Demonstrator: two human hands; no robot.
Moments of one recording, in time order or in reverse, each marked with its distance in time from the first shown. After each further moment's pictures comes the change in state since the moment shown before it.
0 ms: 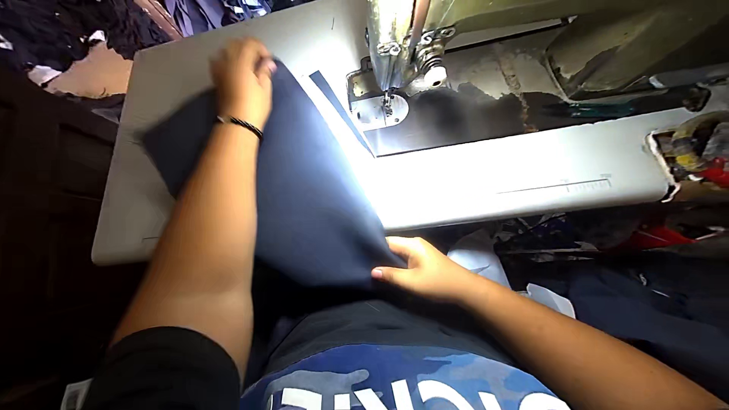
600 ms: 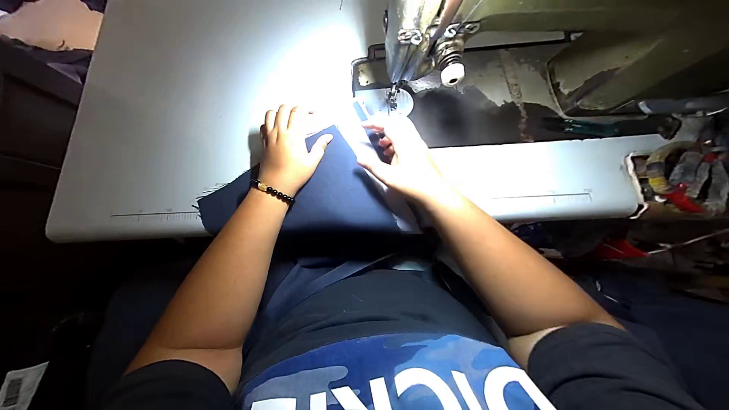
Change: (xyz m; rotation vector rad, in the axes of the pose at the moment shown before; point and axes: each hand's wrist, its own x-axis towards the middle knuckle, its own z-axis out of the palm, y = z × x) left_hand -0.110 0.045 0.055 -0.094 0.051 0.011; right_hand 0.106 -0.014 -0.062 -0.479 0.456 -0.317
